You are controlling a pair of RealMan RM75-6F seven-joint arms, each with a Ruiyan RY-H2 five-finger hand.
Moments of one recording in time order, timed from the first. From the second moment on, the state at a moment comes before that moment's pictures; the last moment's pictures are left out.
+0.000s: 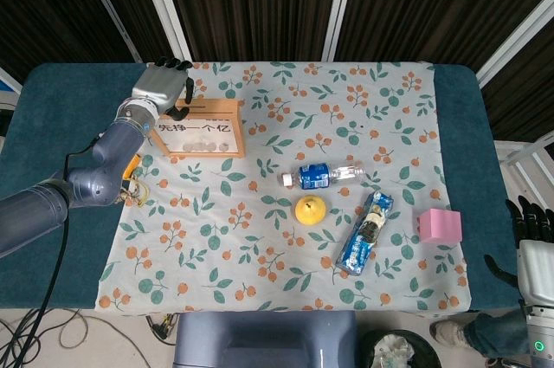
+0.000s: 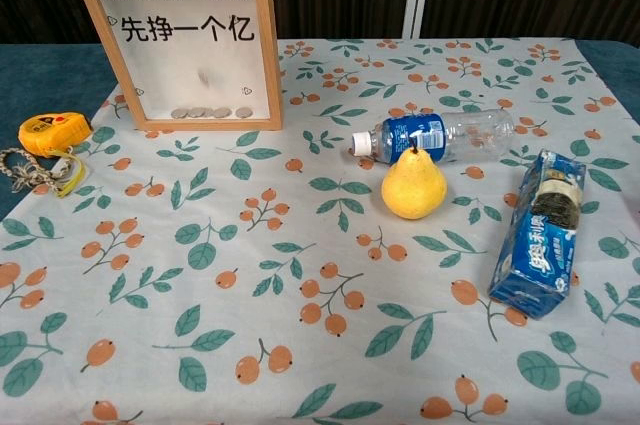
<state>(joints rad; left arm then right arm) -1.46 -1.15 0.09 -1.27 0.27 0.48 0.40 0.03 -1.14 0.12 -1.66 -1.38 1.53 -0.17</state>
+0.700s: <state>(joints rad) -1.32 -0.95 -0.03 -1.60 0.55 0.80 0.26 0.02 -1.14 0.12 -1.66 -1.37 1.53 -0.17</state>
